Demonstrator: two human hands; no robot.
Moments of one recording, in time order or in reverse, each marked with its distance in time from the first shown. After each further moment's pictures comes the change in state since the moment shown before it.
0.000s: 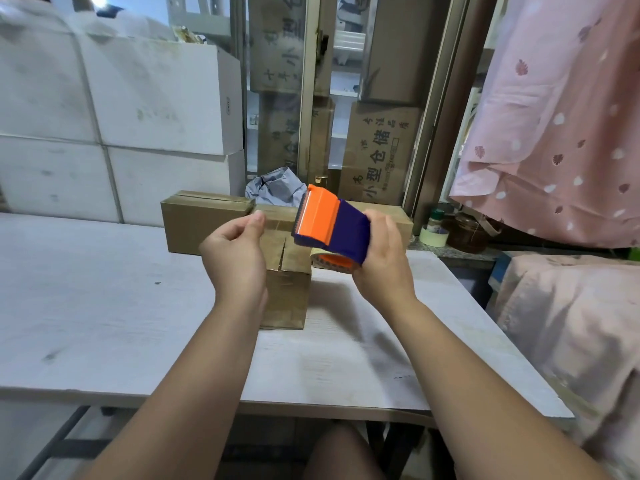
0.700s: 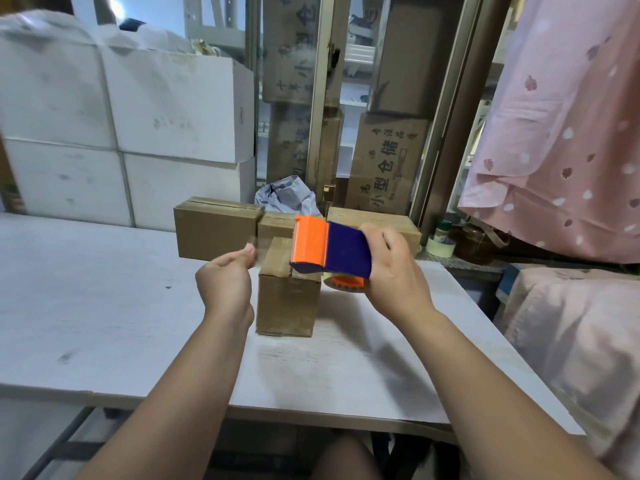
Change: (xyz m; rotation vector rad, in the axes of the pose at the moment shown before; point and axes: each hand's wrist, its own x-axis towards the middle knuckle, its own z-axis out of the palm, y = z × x) left_hand 0.017 -0.014 -0.027 0.000 0.013 -0.206; right_hand 0.001 -0.007 -0.014 -0.229 -0.198 0.011
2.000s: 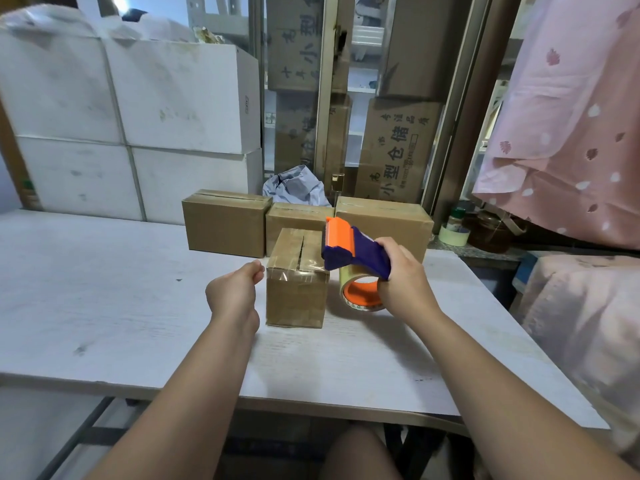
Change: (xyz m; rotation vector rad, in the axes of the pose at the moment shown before) left_hand 0.006 -0.016 -0.011 0.065 0.055 -0.224; right_hand -0.009 0.024 0.028 0.289 -0.131 0.281
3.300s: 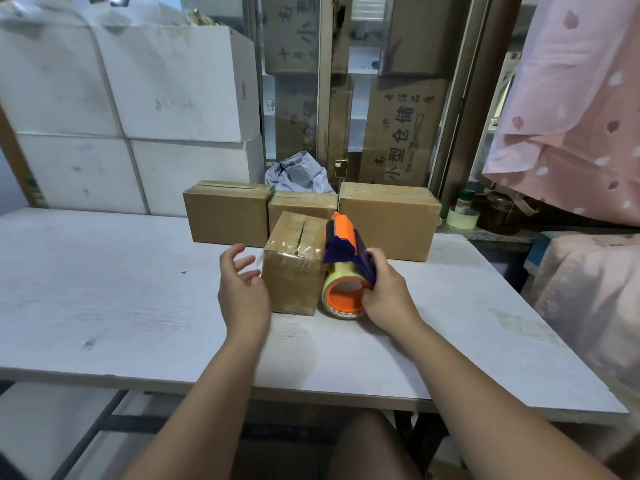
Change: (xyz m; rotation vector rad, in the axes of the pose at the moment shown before) left_hand 0.015 -0.039 -0.013 0.439 -0.013 0.501; right_hand -0.018 0.010 0.045 0.145 -0.066 0.094
